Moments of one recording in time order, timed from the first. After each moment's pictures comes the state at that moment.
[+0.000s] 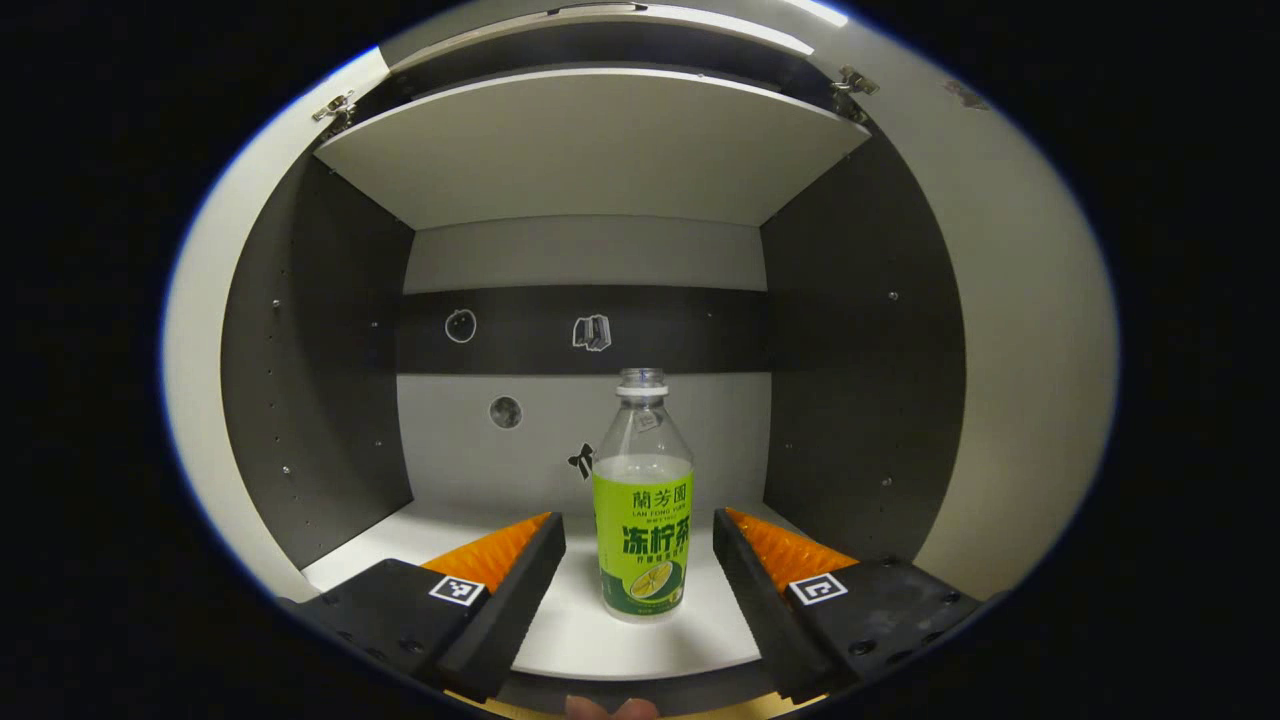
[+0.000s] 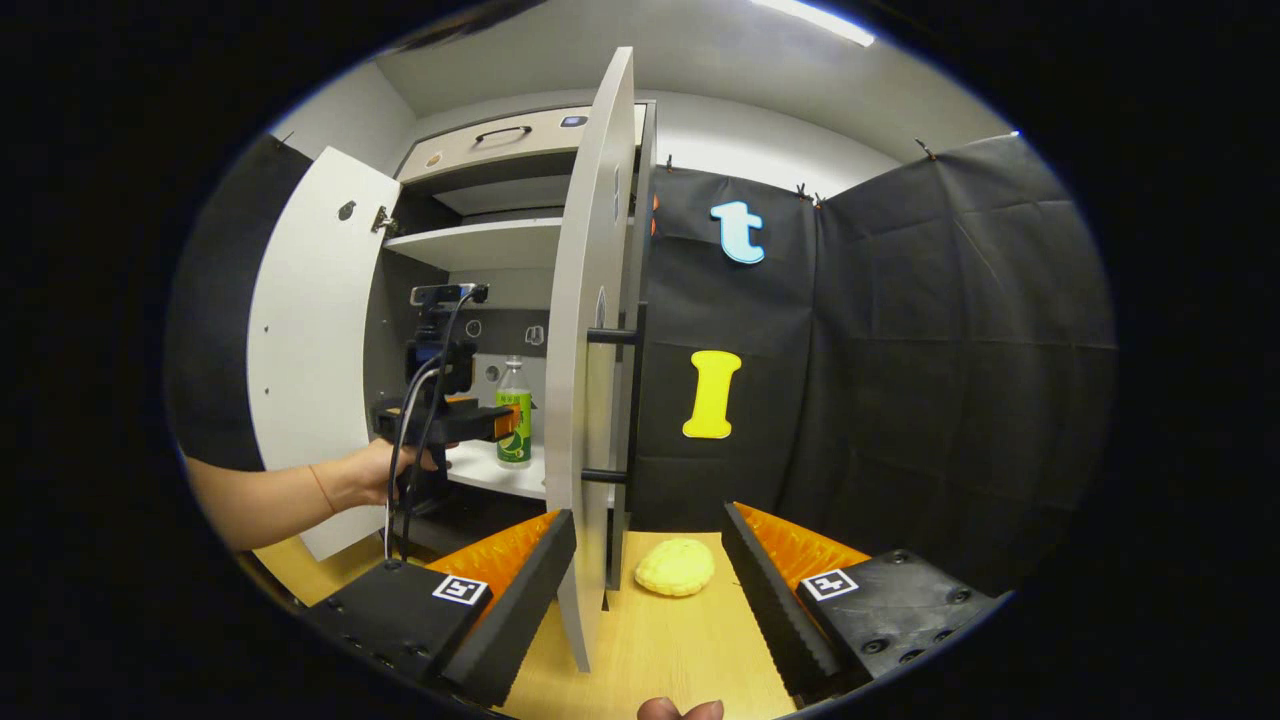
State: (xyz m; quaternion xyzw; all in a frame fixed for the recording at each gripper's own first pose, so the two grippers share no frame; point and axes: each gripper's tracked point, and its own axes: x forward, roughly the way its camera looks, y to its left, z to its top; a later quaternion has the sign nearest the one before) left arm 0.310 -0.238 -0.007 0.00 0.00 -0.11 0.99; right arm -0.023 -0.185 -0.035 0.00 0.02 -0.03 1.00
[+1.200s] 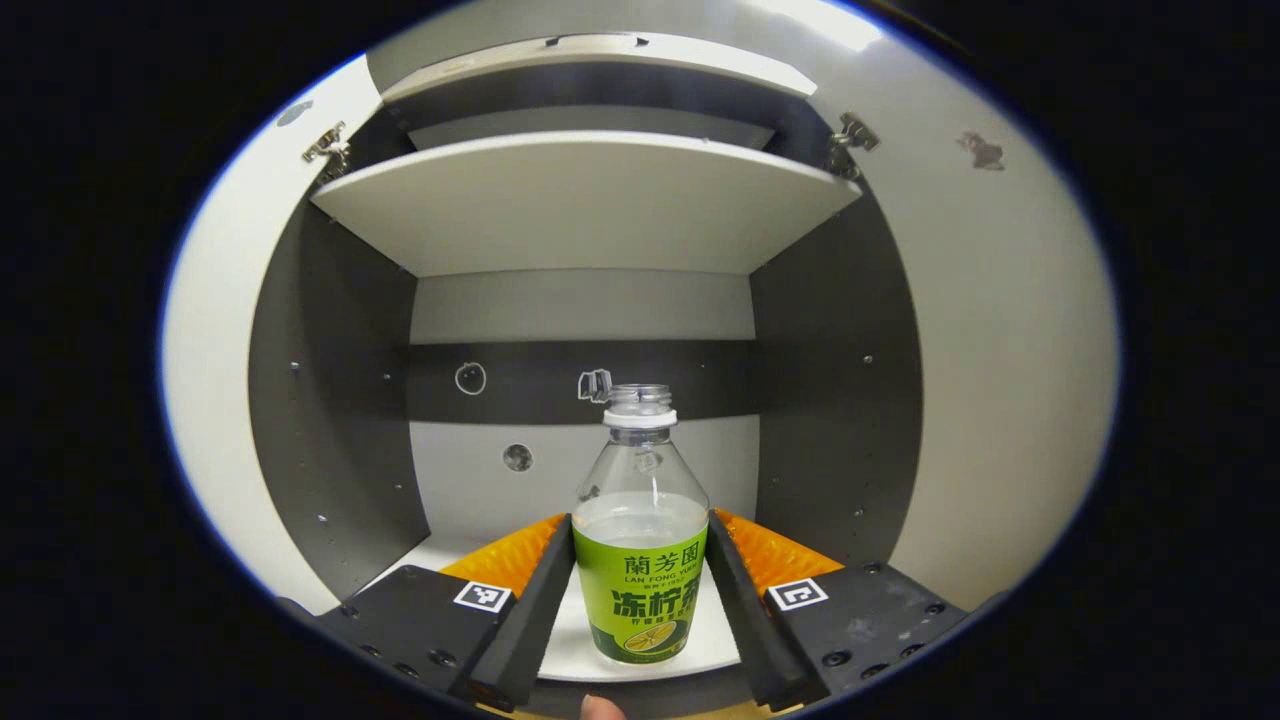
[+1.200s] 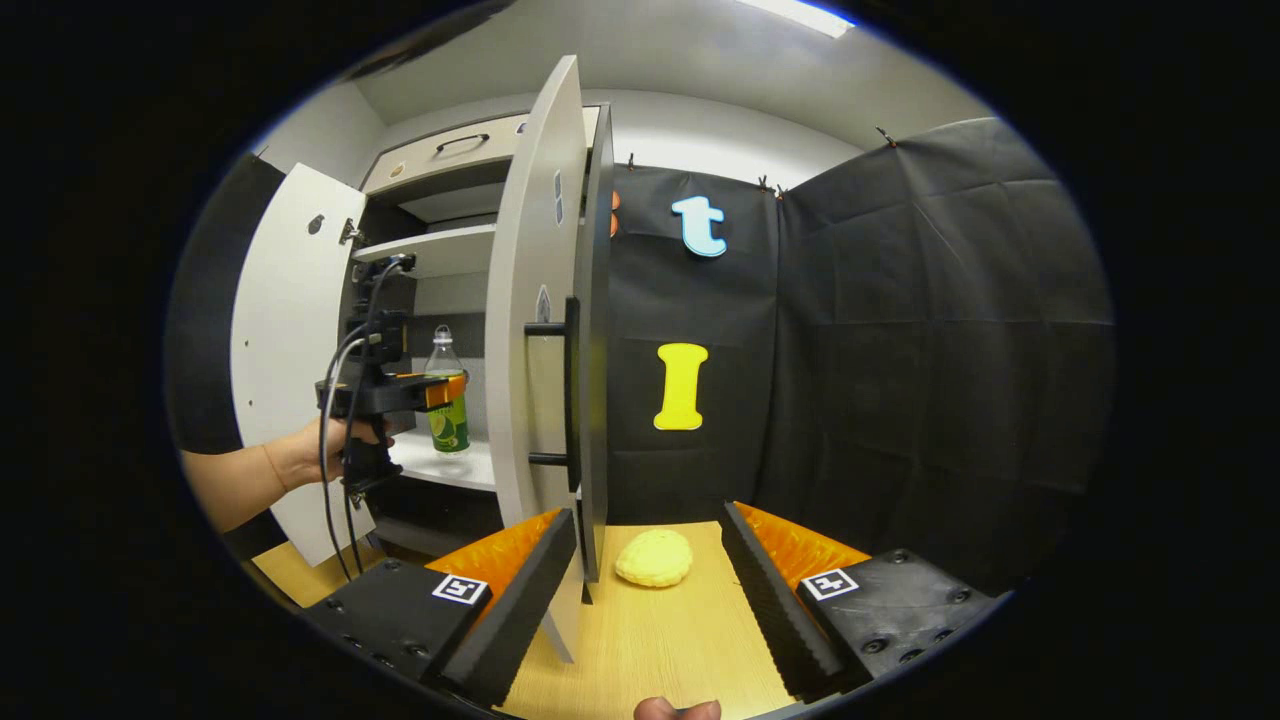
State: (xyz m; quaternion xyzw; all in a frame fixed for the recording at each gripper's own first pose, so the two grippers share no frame) left arm 0.246 -0.208 0.045 0.01 -0.05 -0.14 0.99; right arm -0.050 -0.209 -0.037 0.03 0.01 -0.08 1.00
